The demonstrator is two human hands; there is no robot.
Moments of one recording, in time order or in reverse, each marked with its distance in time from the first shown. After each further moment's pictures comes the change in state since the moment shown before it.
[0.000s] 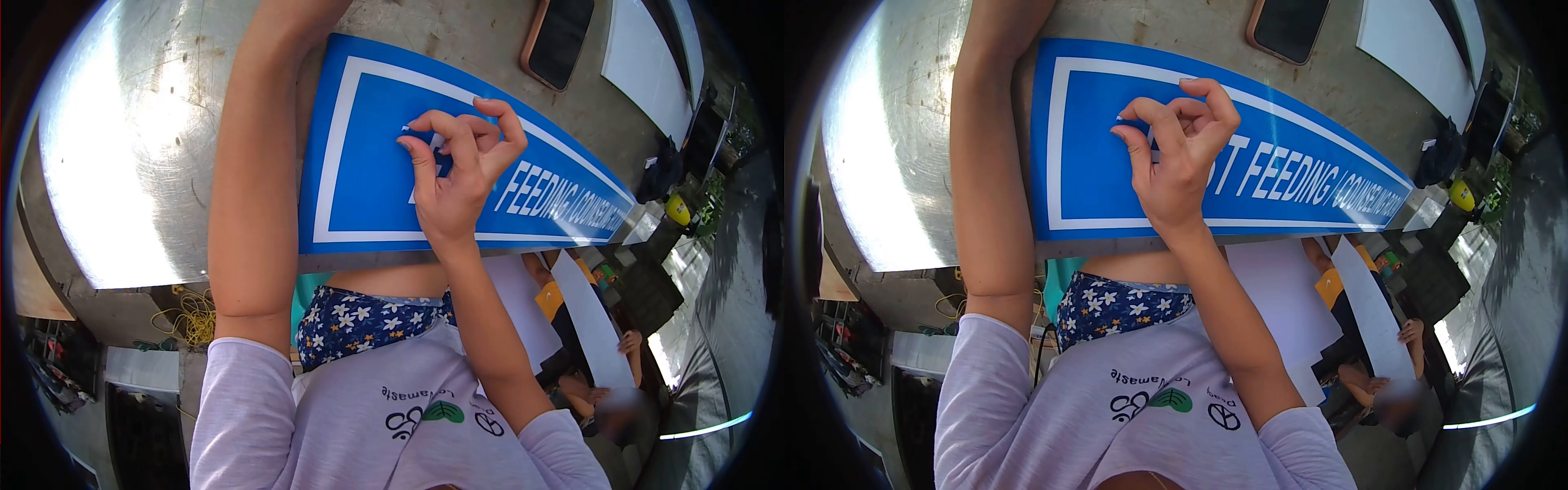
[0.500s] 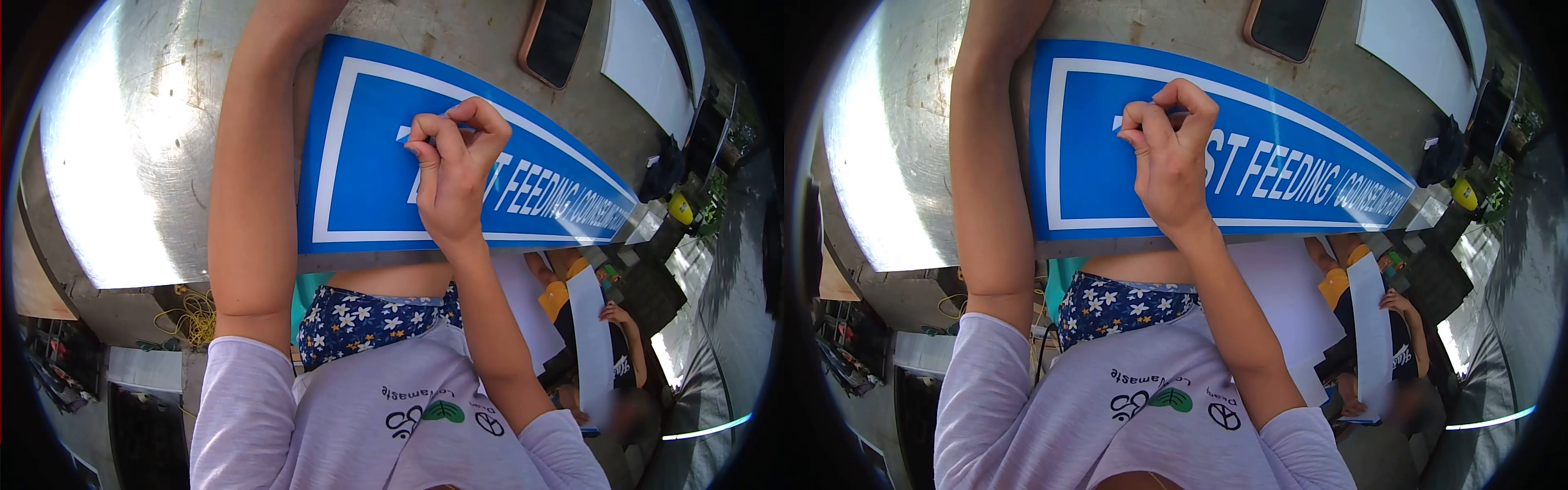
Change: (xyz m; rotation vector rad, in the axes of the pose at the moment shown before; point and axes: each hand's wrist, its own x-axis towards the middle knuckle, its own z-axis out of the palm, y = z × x) left_hand 0.003 -0.004 -0.005 -0.018 -0.076 0.019; right_hand 0.000 0.003 -0.001 0.029 -0.071 -0.048
